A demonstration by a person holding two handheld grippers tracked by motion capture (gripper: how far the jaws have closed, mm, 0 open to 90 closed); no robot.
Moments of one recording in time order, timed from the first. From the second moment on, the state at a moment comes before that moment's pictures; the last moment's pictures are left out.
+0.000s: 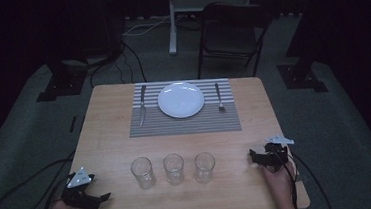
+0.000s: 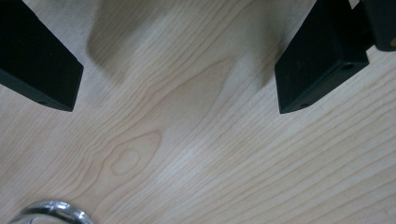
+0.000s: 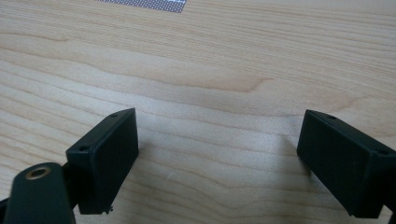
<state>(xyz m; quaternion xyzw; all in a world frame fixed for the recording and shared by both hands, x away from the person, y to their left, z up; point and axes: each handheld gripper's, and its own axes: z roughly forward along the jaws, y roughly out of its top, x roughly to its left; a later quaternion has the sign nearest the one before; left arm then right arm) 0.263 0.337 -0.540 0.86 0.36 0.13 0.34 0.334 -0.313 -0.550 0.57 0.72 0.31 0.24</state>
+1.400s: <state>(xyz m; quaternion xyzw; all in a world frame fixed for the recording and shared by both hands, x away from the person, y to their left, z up) 0.272 0.295 -0.467 0.86 0.26 0.13 0.42 0.334 -0.312 -0.550 0.57 0.72 0.31 0.24</state>
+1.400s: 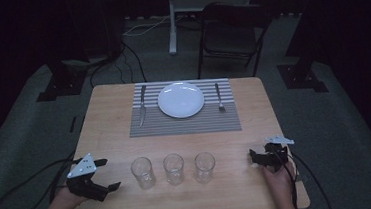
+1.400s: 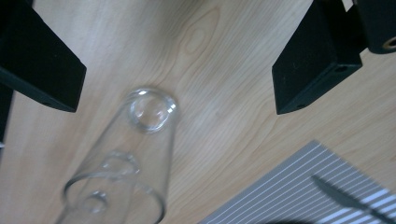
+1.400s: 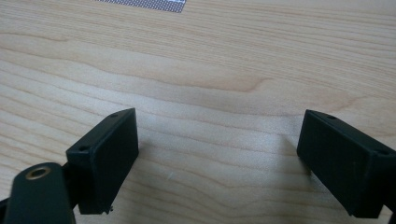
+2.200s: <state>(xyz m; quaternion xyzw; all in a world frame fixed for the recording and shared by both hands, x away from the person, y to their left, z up) 0.289 0.248 -0.432 0.87 0.20 0.10 0.44 0.334 -0.313 -0.550 0.57 0.72 0.31 0.24</state>
